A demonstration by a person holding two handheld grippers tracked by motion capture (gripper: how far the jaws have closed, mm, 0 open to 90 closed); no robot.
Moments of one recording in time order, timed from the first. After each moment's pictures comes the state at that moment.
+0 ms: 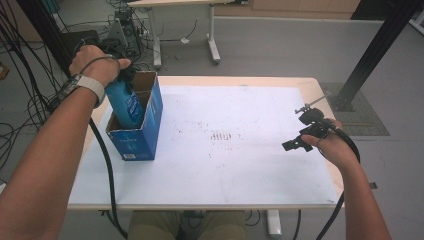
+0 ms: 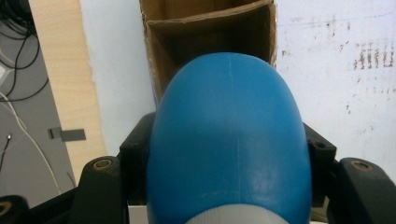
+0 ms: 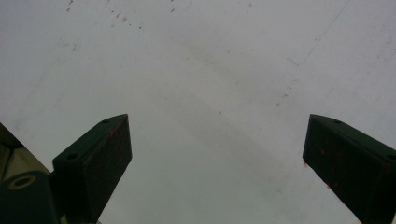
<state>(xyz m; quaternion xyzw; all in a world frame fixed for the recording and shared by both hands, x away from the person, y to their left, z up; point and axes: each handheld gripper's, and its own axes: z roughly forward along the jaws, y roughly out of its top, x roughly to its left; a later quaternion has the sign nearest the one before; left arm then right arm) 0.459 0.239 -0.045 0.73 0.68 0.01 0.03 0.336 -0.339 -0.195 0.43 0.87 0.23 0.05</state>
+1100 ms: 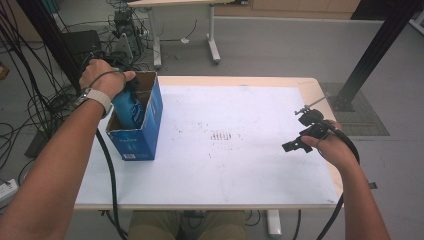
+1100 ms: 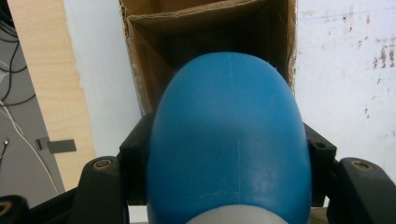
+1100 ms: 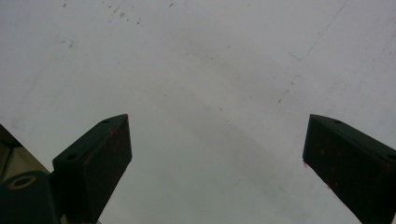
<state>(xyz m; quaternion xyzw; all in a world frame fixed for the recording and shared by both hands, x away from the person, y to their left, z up) 0.463 0.236 -0.081 0.74 0.67 0.01 0.02 0.337 -0.340 -0.200 0.44 0.87 0.22 0.04</state>
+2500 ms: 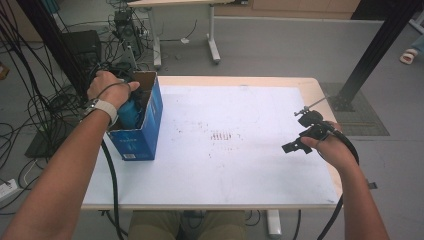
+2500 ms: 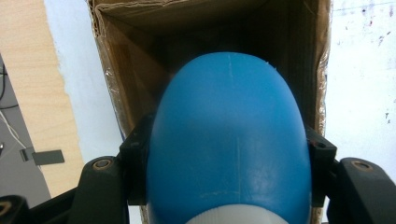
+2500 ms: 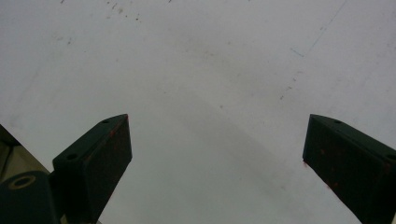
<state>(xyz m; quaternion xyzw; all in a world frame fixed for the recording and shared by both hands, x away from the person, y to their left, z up) 0.466 0.236 -0.114 0.74 0.67 0.01 0.02 0.338 -0.340 -0.202 0.44 0.87 0.22 0.04</state>
